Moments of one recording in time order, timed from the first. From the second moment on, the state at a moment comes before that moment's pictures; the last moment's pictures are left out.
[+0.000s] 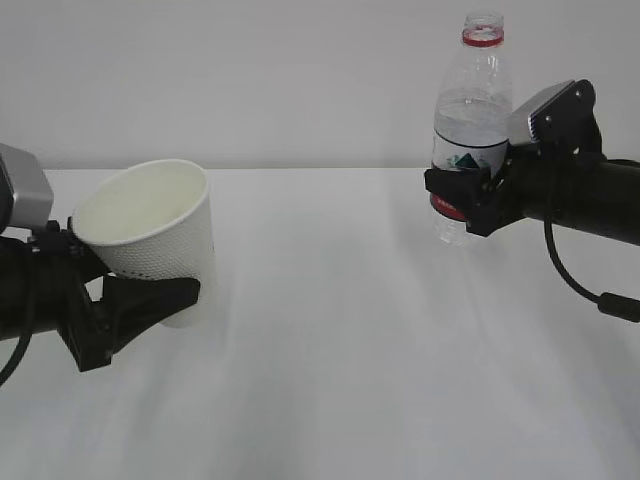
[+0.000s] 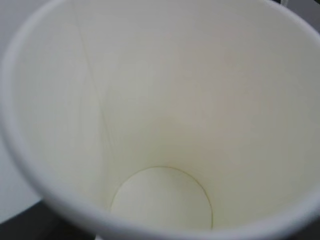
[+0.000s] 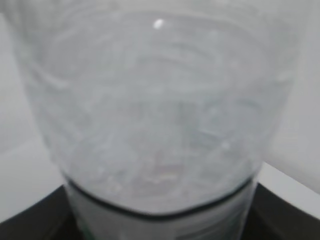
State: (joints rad) left arm -0.17 1.54 -0.44 1.03 -0.90 -0.54; right arm 0.04 1.85 -0.82 -0.87 -0.84 0.34
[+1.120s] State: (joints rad) left arm -0.55 1.54 -0.46 1.05 -0.89 -0.54; right arm 0.04 1.65 -0.82 -1.26 -0.90 0.53
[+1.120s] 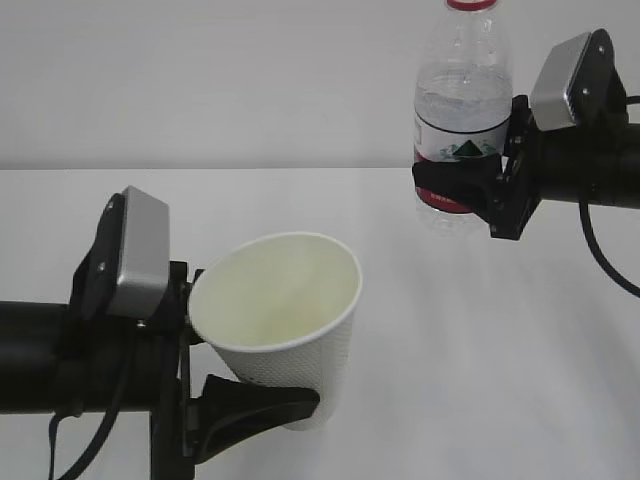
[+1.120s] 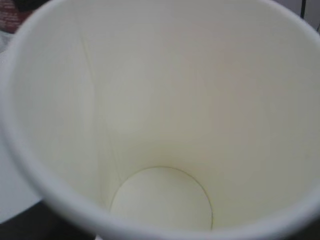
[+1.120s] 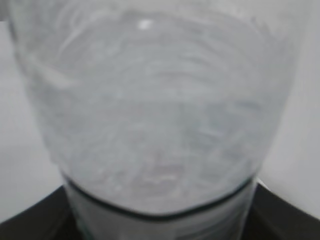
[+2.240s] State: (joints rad) left arm -0.77 1.71 -0.69 1.02 -0.83 -0.54; right arm 0.04 1.60 -0.82 -1.34 -0.91 0.49
